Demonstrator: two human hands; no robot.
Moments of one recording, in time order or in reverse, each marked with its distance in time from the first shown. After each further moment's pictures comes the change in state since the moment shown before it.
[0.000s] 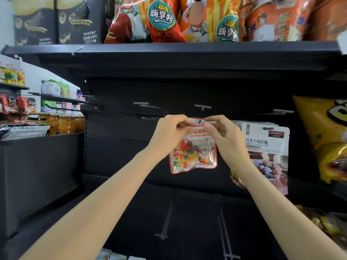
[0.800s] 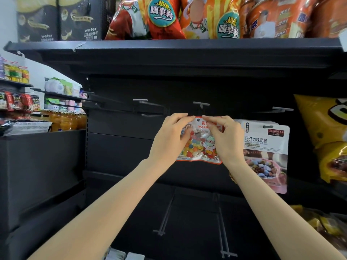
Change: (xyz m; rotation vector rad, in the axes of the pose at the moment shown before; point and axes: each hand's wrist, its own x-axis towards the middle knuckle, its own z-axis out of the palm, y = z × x) left_hand -0.018 -0.011 0.026 0.298 0.195 0.148; right_hand 0.006 0.008 0.008 -0.179 0.179 -0.031
